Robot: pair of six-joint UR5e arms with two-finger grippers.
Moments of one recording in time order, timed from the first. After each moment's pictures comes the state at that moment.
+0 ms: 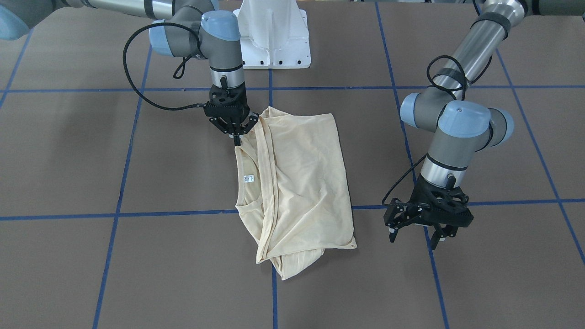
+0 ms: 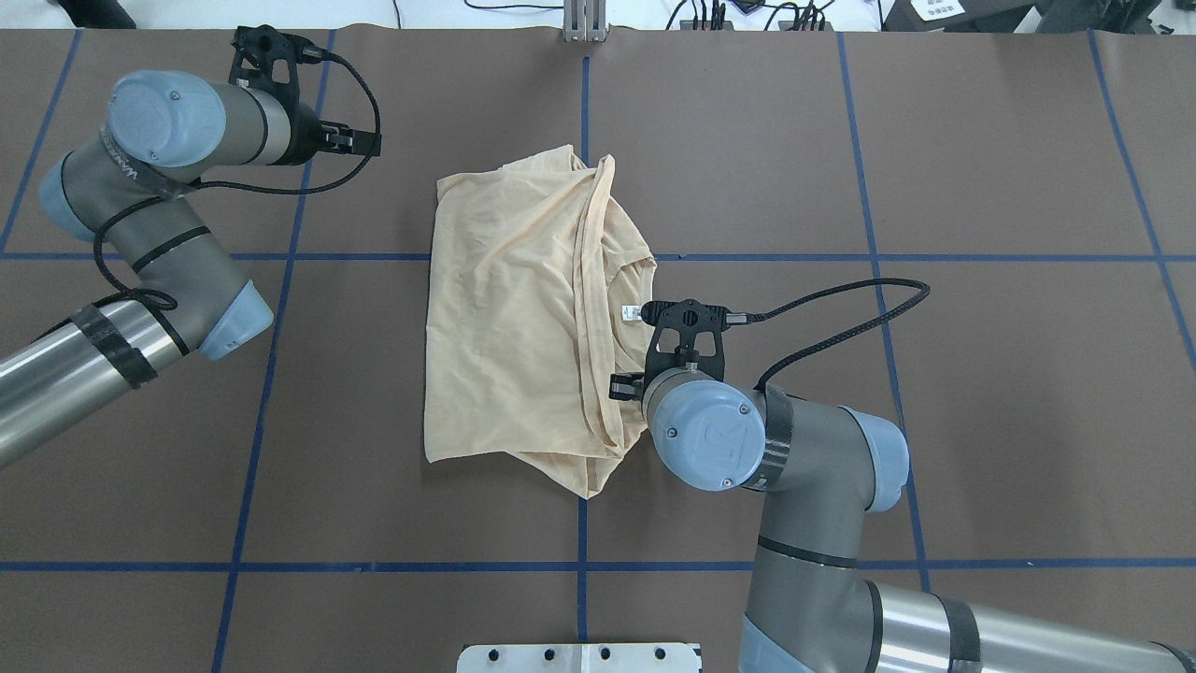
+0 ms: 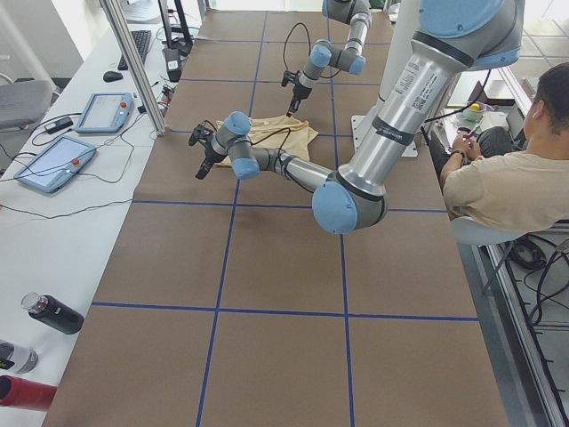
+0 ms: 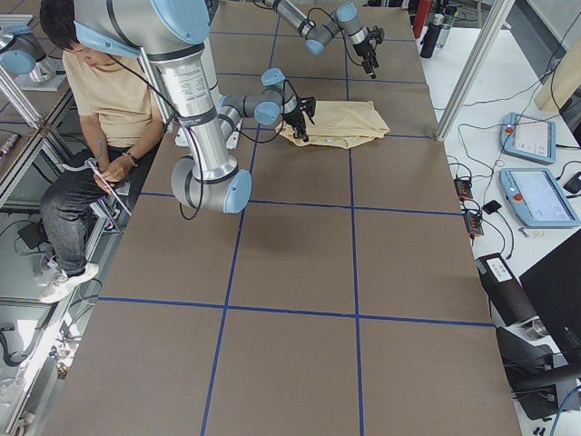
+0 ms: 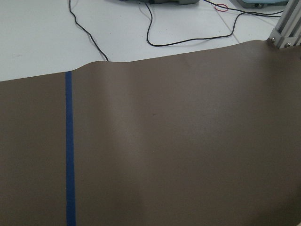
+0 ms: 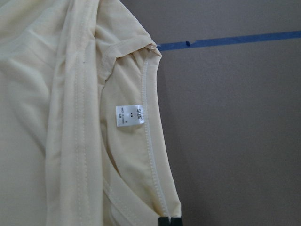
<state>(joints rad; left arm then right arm) -0.86 -2.13 -1.28 -2.38 -1.70 -0.84 0.31 -1.04 1.74 -1.41 1.37 1.43</state>
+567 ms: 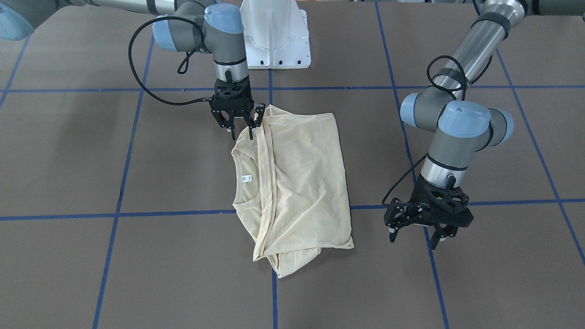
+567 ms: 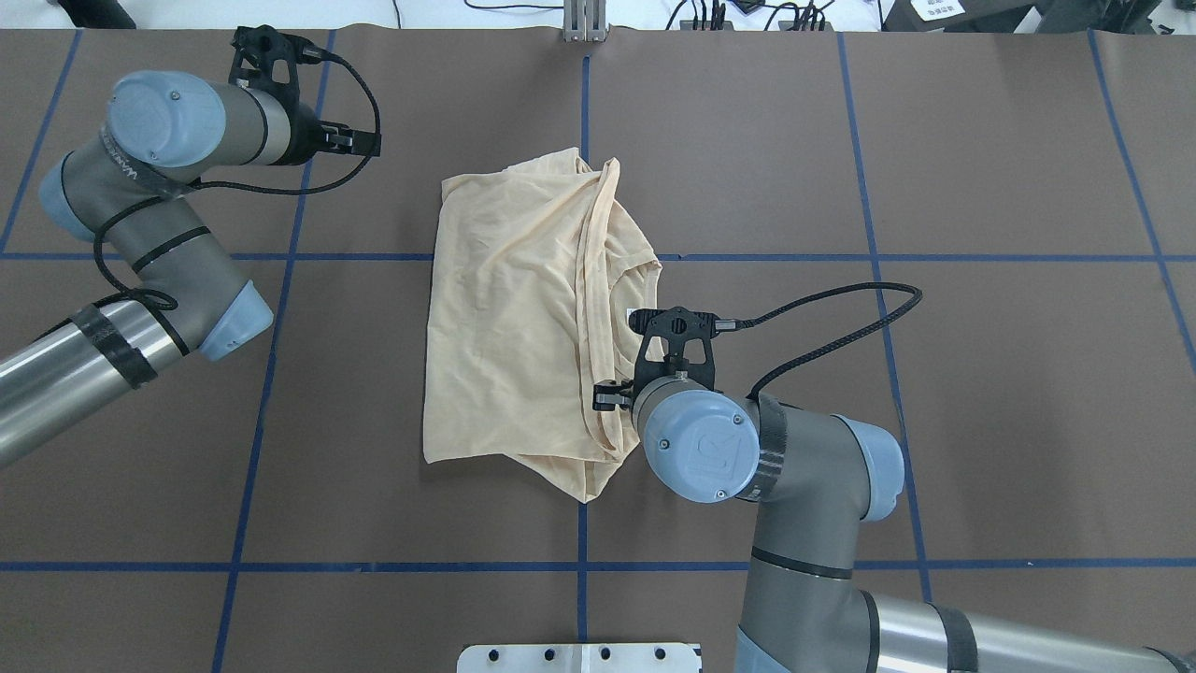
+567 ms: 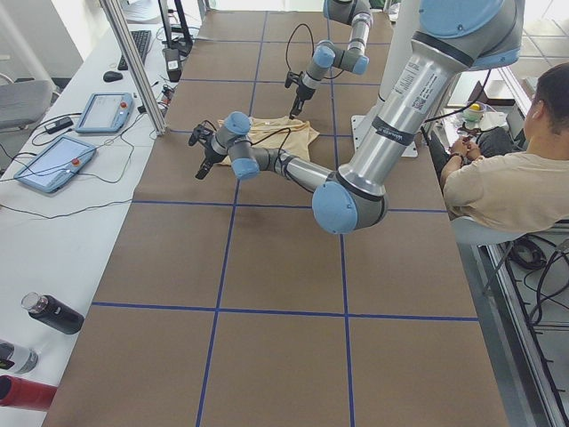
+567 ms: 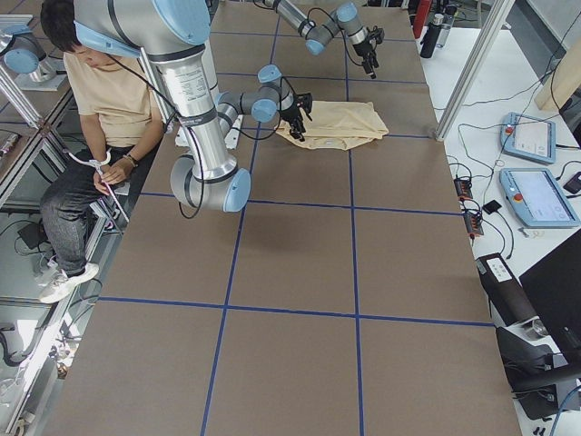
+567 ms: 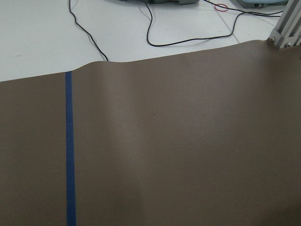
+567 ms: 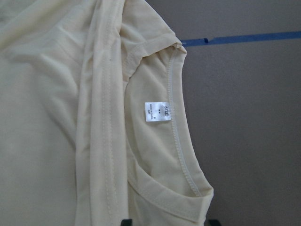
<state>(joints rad) -0.86 -2.13 -1.28 -2.38 -1.70 -0.84 0.31 -1.01 1.75 -1.43 1.38 1.40</state>
